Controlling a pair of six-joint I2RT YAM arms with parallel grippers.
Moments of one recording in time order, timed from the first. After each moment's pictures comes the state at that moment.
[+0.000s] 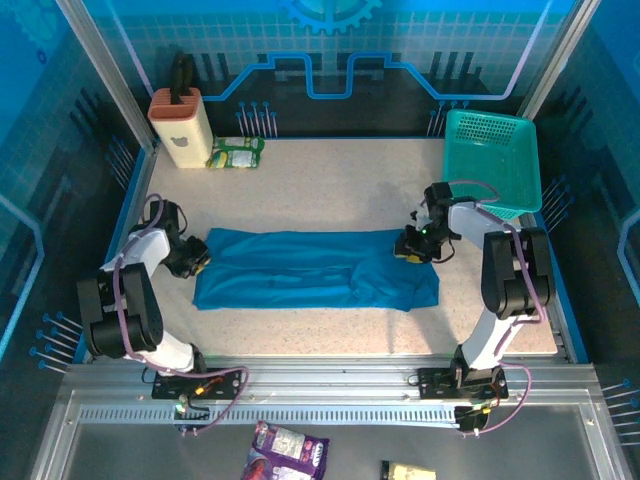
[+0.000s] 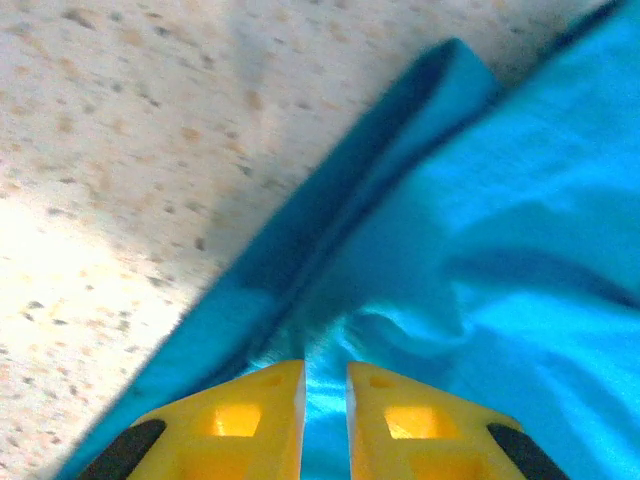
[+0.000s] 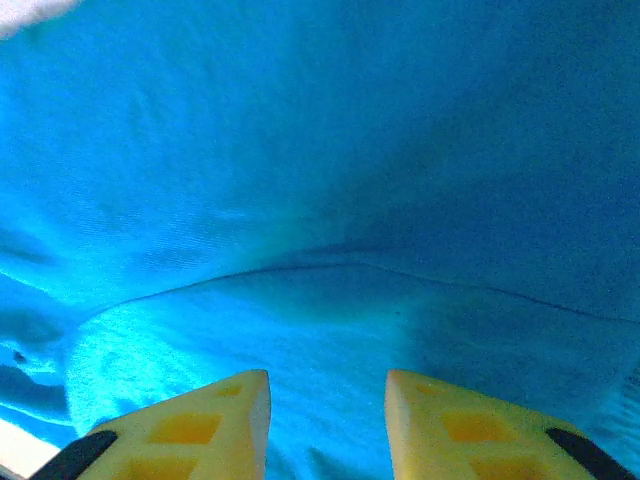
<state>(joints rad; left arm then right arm) 0.28 1.53 0.87 -0.68 0.20 -0.62 0.10 1.78 1.11 -0.79 -0.41 0.30</state>
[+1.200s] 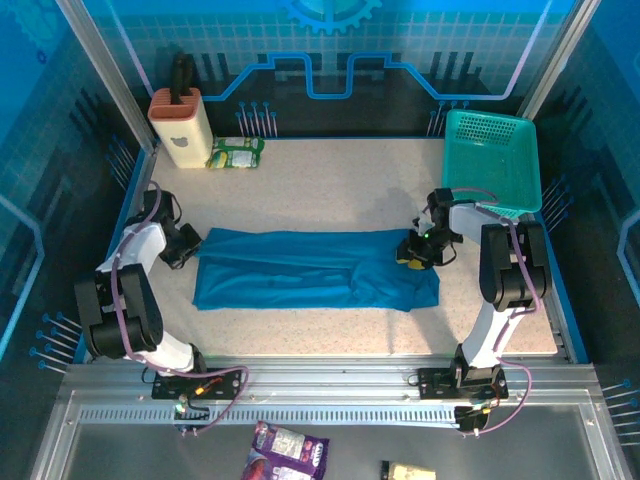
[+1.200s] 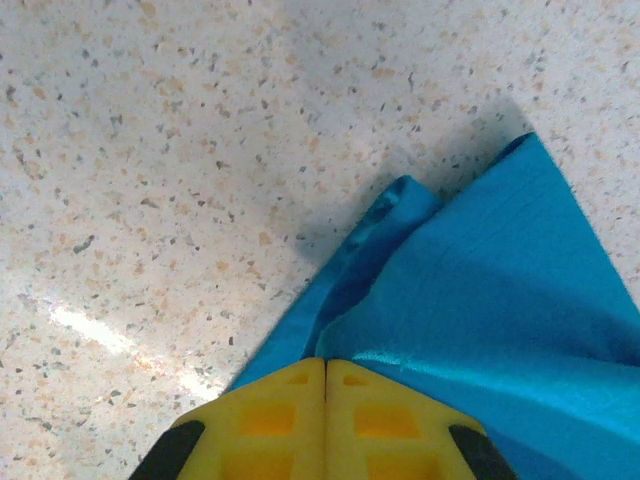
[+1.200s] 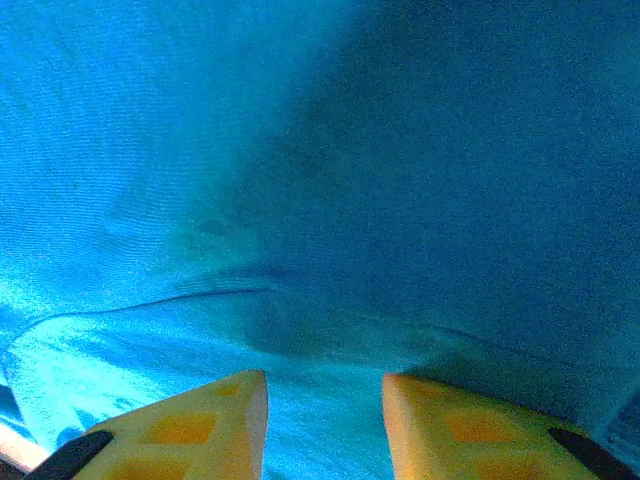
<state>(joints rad) 0.28 1.52 0.95 -0.67 0.09 -0.53 0.06 1.83 1.10 -0.80 -0.43 0.29</state>
